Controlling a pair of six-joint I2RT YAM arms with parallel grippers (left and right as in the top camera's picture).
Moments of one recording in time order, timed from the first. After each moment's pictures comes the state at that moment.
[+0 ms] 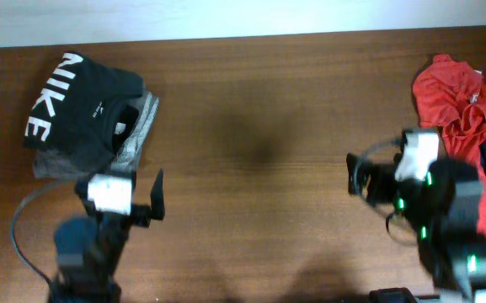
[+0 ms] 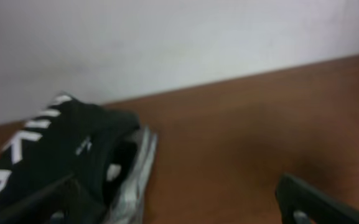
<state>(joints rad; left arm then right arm) -0.04 0.55 0.57 -0.30 0.12 0.12 0.04 0.81 0.97 -0.77 -0.13 0.18</state>
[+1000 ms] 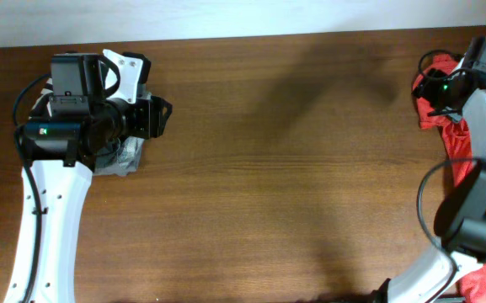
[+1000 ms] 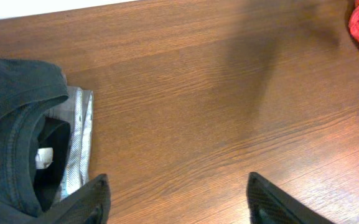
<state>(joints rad) -0.04 1.46 1.55 -0.93 0.33 0.10 -0.40 1.99 1.64 -0.67 -0.08 0.29</state>
